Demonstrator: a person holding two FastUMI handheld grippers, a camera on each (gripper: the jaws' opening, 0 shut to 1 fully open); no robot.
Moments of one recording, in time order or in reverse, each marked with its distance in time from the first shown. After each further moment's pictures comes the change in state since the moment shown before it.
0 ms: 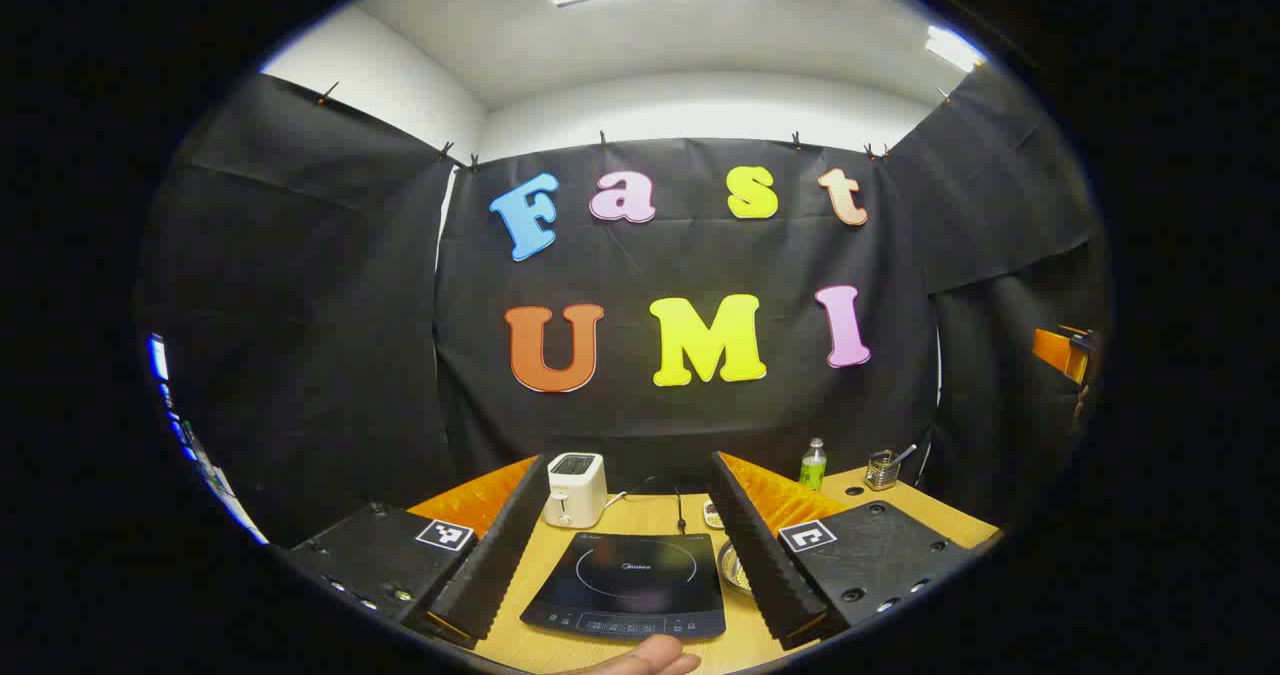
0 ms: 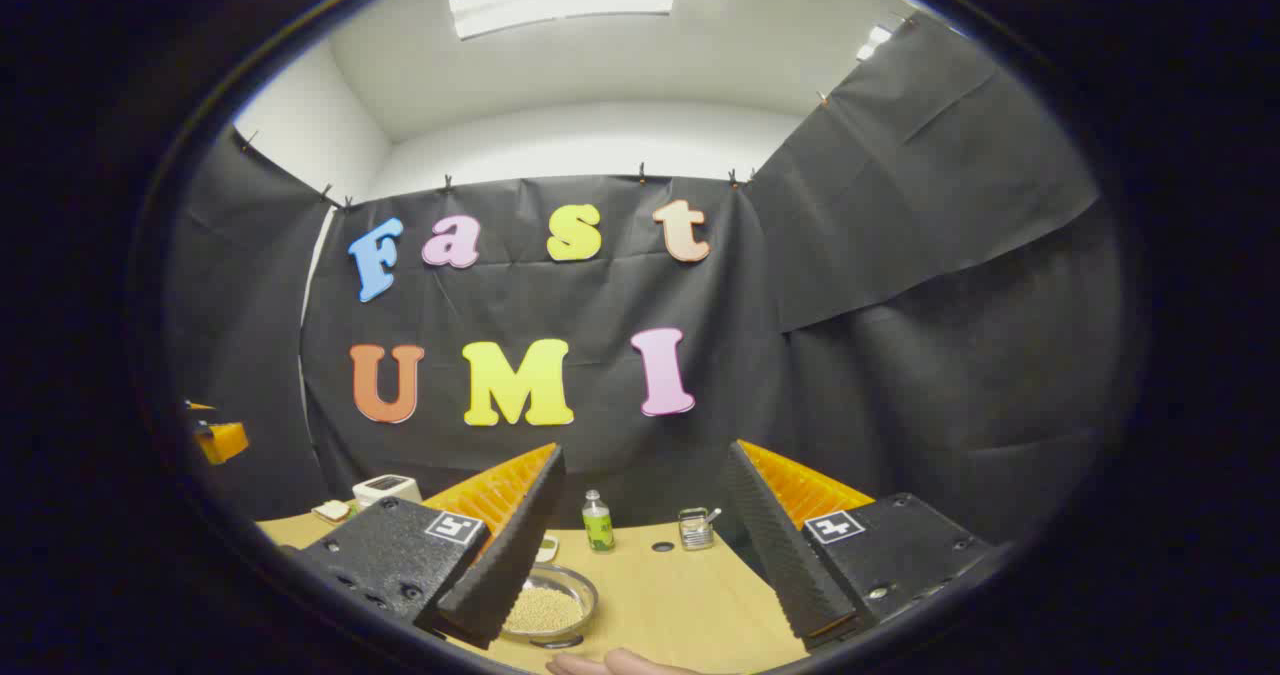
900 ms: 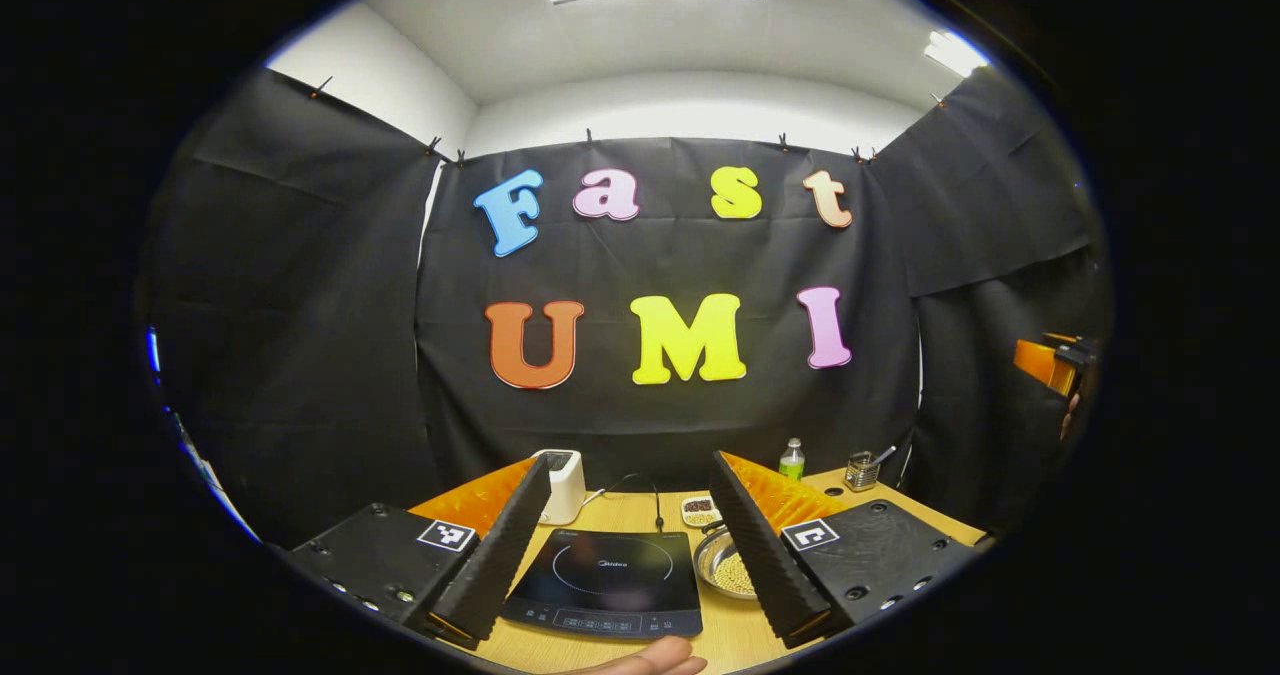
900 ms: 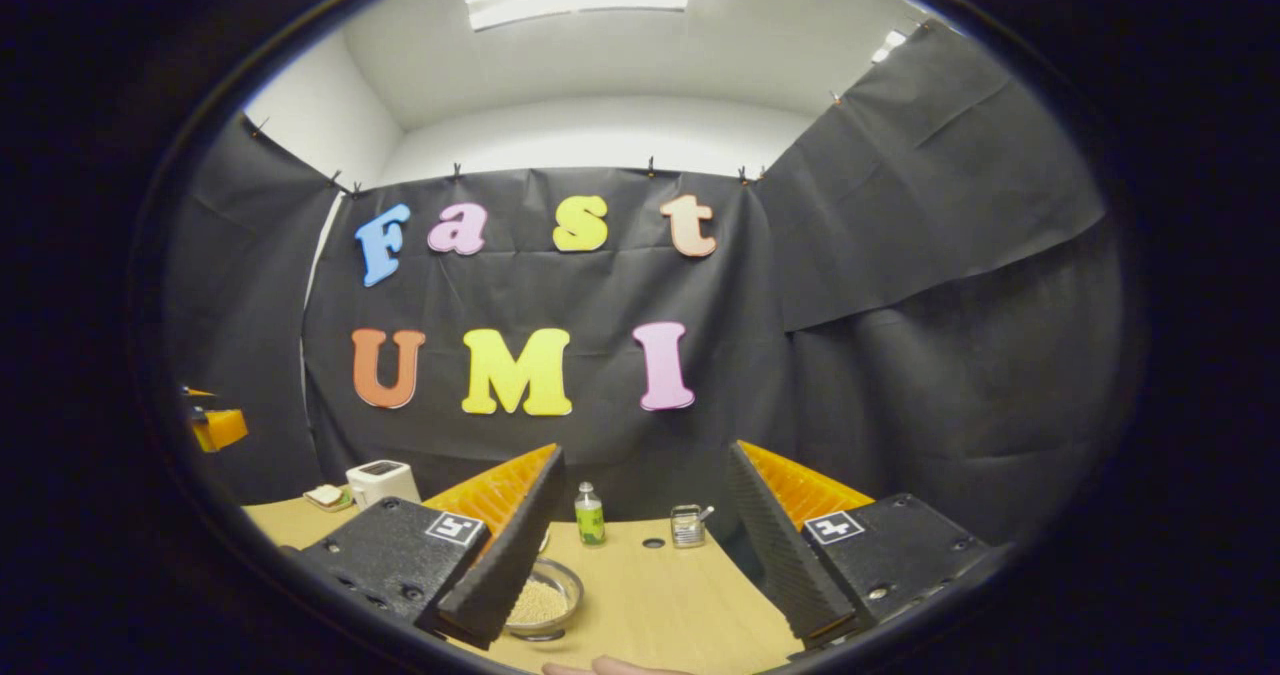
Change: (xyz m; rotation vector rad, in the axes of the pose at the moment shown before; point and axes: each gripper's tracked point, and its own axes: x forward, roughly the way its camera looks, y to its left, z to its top) left arm -0.005 -0.018 0.001 -0.025 -0.002 -0.042; right arm 0.013 0.000 -0.017 -0.037 0.045 0.025
